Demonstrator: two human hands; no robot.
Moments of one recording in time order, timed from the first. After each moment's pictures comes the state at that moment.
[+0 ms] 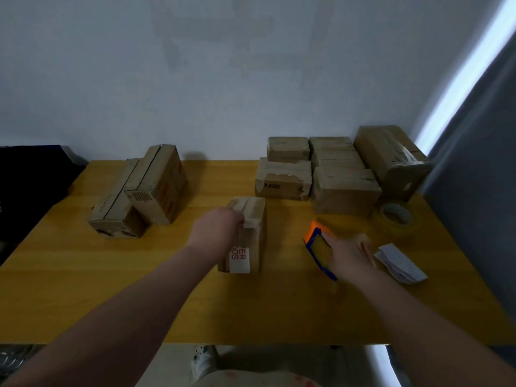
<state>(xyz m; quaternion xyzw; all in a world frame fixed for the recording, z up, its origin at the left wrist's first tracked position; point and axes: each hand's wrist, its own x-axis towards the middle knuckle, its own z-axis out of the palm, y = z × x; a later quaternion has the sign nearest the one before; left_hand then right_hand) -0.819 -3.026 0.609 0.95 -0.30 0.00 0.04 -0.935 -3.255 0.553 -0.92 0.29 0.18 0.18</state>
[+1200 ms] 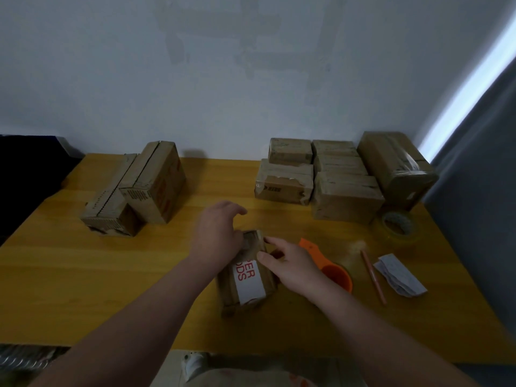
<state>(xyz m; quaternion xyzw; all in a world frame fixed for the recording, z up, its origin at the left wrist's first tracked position) -0.825 -3.032 0.611 0.94 -0.24 0.05 0.25 -0.909 -3.174 0.577 -0.84 0.16 0.12 0.50</state>
